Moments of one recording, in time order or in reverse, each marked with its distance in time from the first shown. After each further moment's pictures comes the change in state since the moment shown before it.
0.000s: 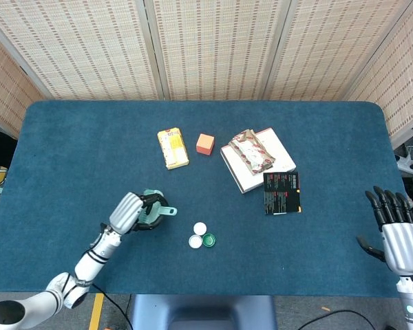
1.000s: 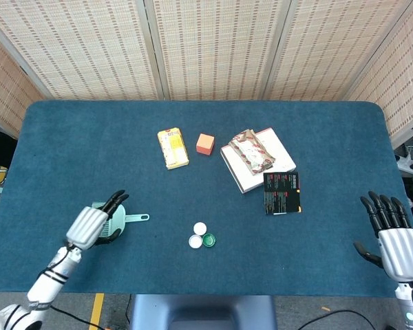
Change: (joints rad) left arm 0.177 0.432 0.051 -0.612 -0.104 -0.133 0.543; right arm -0.018 0.014 -0.023 -0.018 -0.036 0.016 -0.008
